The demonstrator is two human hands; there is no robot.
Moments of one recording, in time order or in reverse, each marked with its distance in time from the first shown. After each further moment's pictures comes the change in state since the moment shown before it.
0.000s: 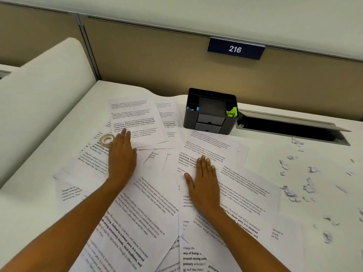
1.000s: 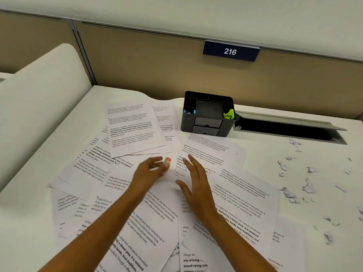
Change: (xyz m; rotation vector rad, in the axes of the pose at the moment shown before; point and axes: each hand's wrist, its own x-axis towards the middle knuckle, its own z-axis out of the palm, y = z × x) left_hand -0.035 0.071 -0.025 -0.965 -0.545 -0.394; right_hand -0.006 -0.024 -0.026 0.448 0.185 -0.229
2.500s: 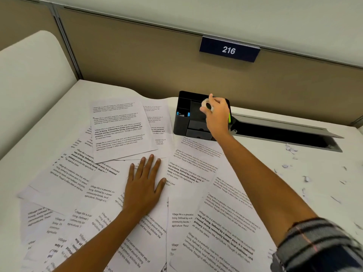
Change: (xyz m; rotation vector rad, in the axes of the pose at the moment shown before) left_hand 0.043 -0.064 0.030 1.131 0.234 0.454; right_hand 0.230 0.057 -0.064 -0.006 0.237 0.222
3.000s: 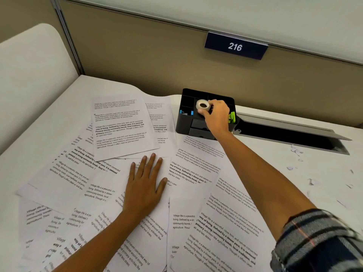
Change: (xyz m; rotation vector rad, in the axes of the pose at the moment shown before) left_hand 0.000 0.000 0.001 0.008 0.029 0.003; right_hand 0.010 0.015 0.019 -0.133 -0.053 0.009
